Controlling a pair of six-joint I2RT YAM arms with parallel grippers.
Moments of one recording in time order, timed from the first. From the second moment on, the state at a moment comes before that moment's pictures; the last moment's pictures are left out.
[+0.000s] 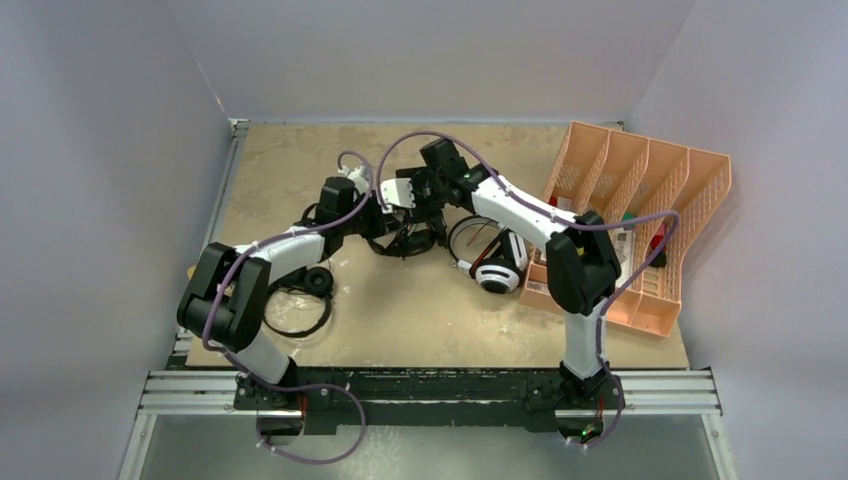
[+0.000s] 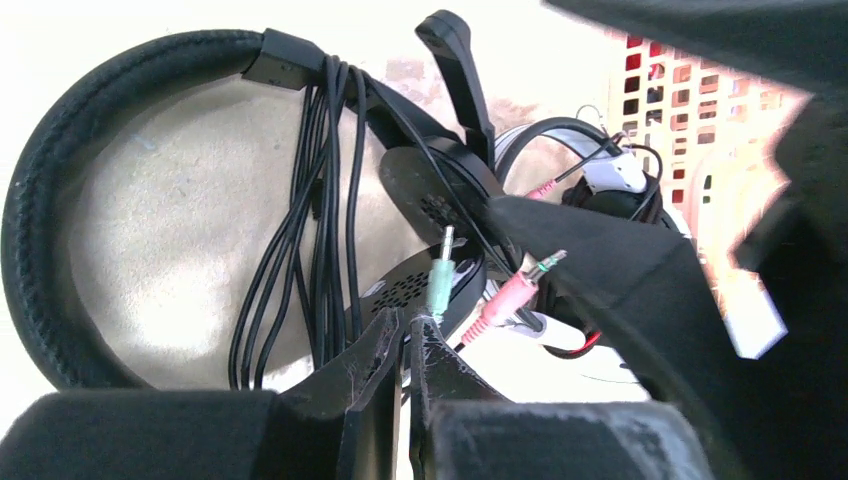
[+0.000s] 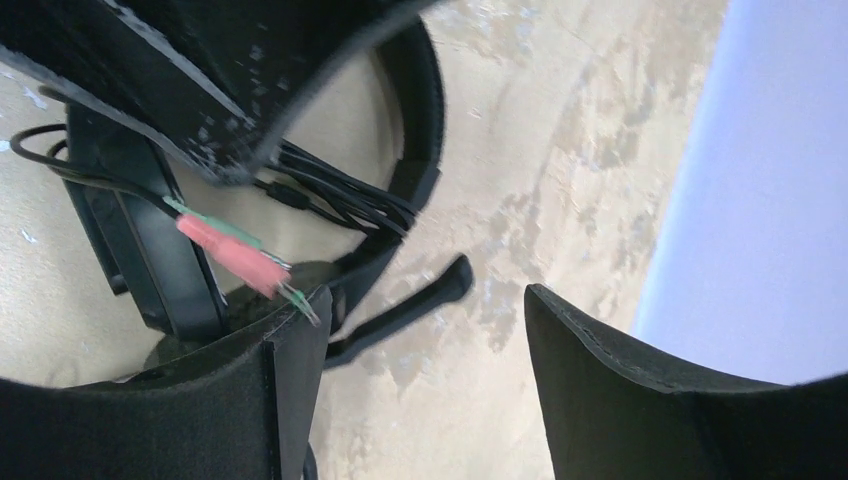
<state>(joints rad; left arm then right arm) -0.37 1.61 0.85 0.21 0.40 -0.67 0.65 1.99 1.63 -0.49 -0.27 -1.18</state>
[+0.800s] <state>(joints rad) -0.37 1.46 0.94 -0.12 0.27 -0.52 0.59 1.84 1.60 -0.49 -0.19 -0.82</state>
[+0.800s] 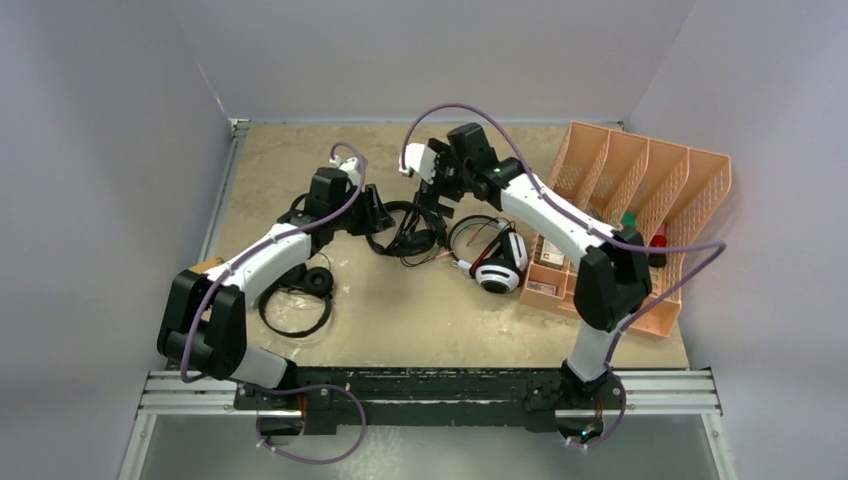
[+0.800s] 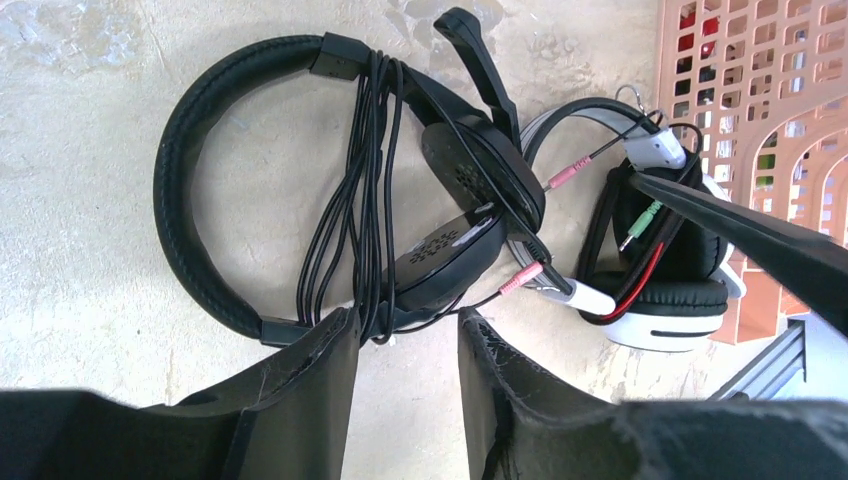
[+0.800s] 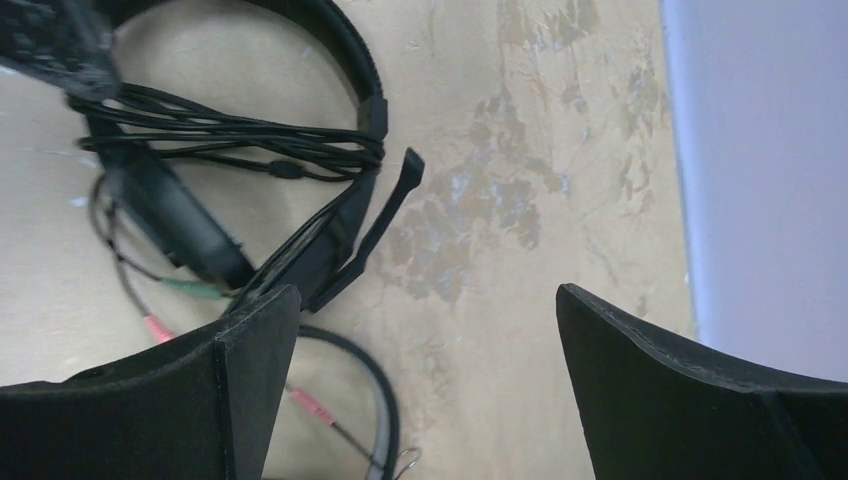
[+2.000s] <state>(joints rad) -0.25 1.35 0.95 -0.27 0.18 -0.56 0.81 1.81 1.16 -0.35 -0.01 0.15</state>
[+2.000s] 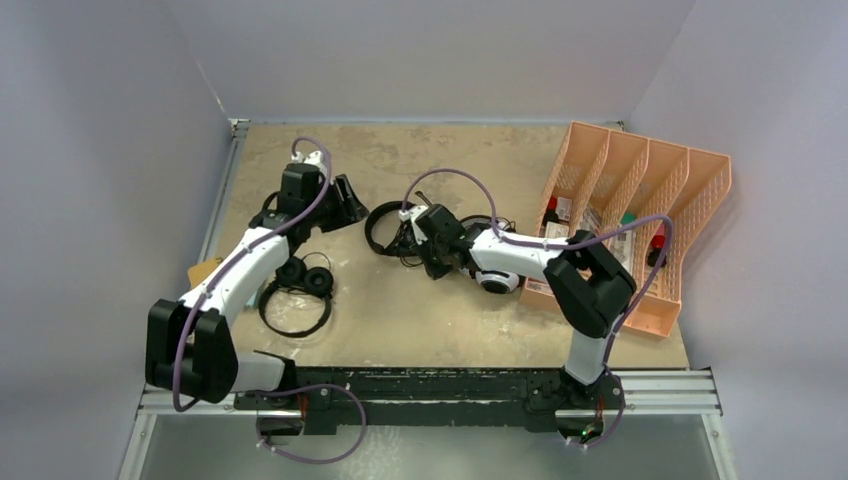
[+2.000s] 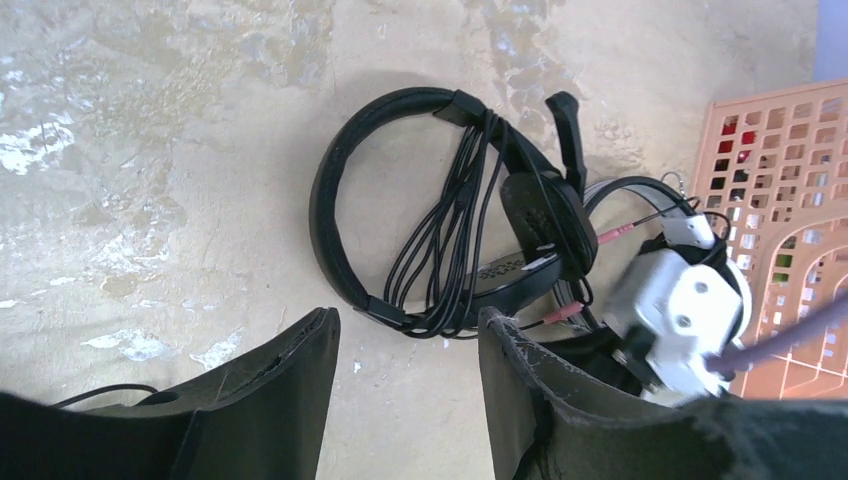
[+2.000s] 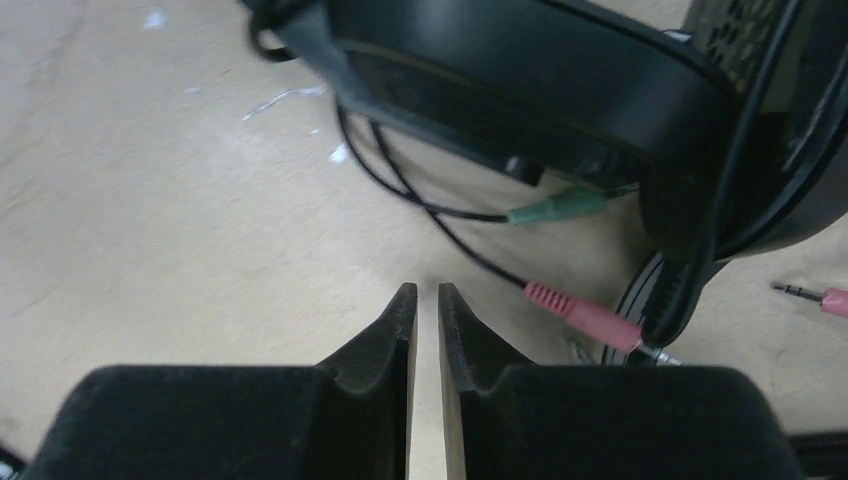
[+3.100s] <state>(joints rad) -0.24 1.17 0.97 -0.38 0.15 -0.54 0.81 1.66 1.18 -0.36 0.09 0.13</state>
